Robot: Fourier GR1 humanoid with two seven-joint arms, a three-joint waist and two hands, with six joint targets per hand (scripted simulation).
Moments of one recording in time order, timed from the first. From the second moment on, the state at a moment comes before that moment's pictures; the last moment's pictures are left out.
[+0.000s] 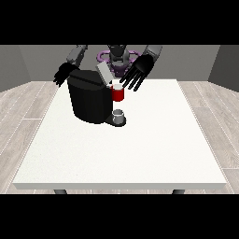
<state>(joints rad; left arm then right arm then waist) -1.15 0.43 0.05 -0.62 -0.75 -0.22 -0.16 -0.30 -0.05 -0.09 -1.33 -0.05 -0.18 -0.08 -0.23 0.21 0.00</state>
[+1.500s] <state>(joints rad) -0.60 0.09 0.36 -0.73 -0.27 -0.25 -0.22 -0.07 -0.14 -0.08 -1.41 -0.07 -0.07 -0.03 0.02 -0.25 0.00</state>
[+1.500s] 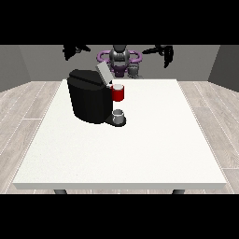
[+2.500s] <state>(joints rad) -0.38 0.03 0.29 -1.08 -0.08 -0.31 -0.15 -0.29 -0.18 -0.04 -1.43 -0.04 0.02 0.02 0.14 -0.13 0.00</state>
